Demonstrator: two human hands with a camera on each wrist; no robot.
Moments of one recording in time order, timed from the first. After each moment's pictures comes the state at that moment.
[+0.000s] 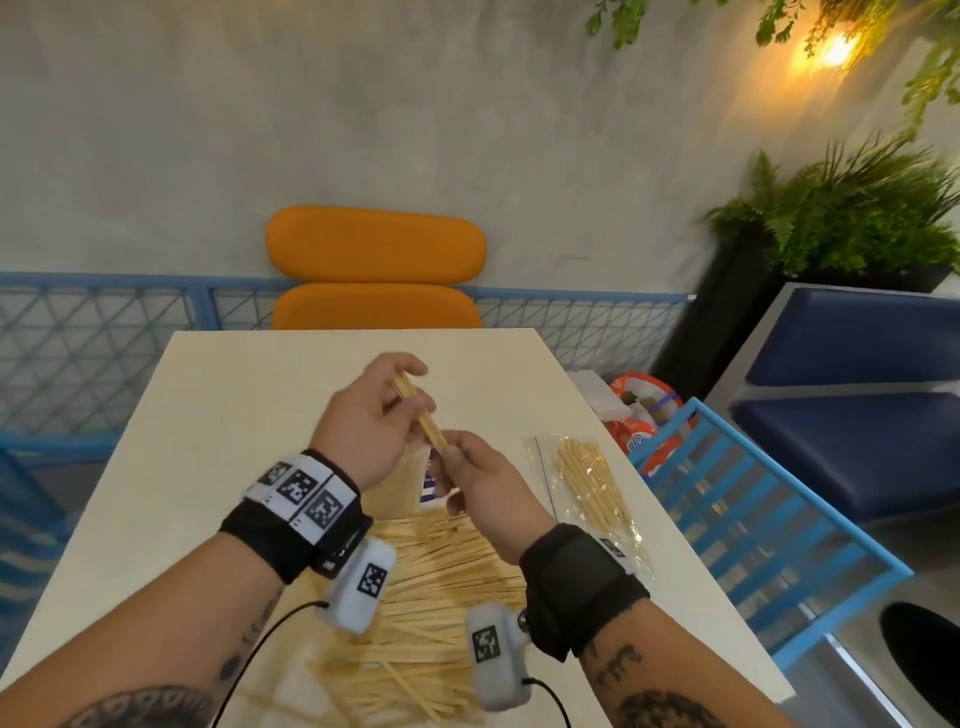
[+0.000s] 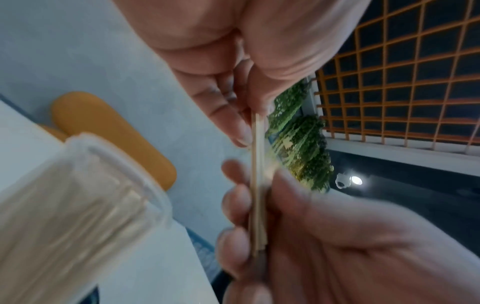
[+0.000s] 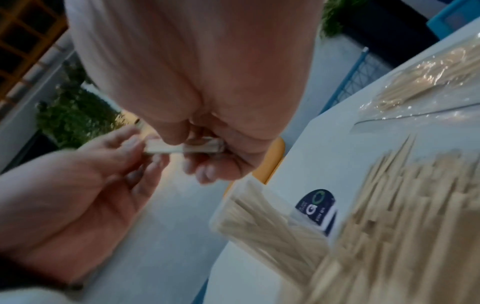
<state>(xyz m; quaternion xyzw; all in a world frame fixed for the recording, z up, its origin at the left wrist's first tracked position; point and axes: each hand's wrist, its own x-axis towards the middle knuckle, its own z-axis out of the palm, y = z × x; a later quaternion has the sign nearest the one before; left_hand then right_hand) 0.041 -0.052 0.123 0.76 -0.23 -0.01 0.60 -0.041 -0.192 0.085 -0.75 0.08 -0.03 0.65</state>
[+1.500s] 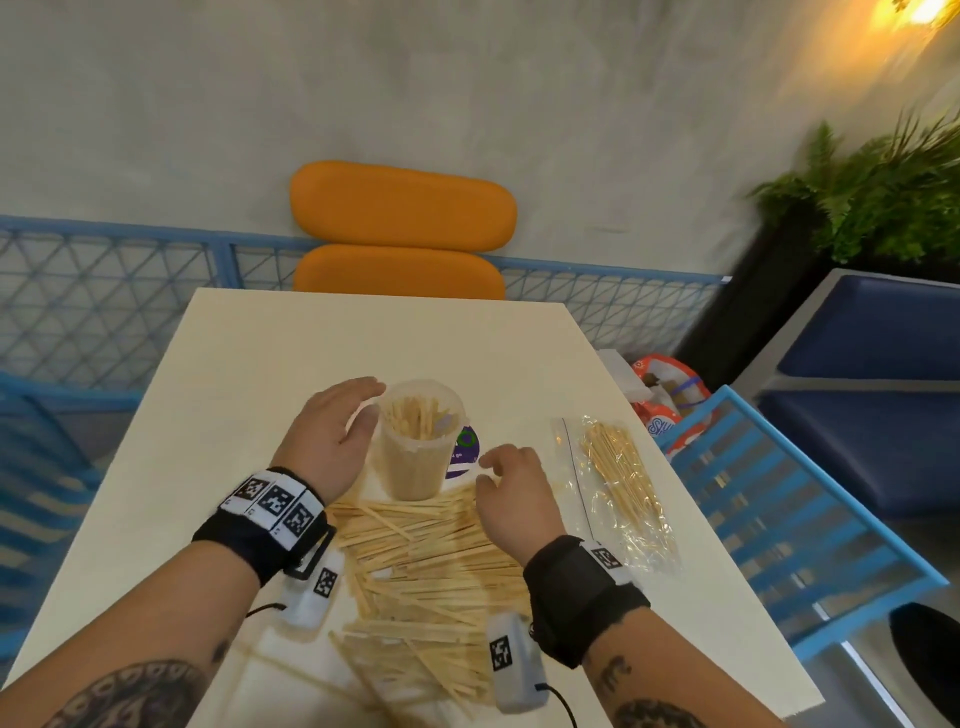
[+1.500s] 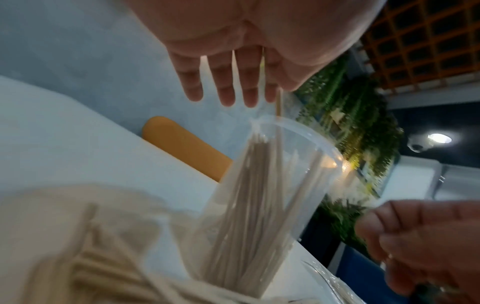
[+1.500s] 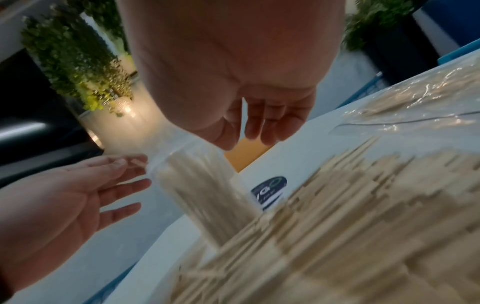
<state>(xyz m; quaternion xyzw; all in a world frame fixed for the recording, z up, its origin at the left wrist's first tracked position) 0.087 0.006 0.030 0.86 -0.23 0.05 0.45 -0.024 -0.200 0.021 -0.91 0.19 -0.05 0.35</state>
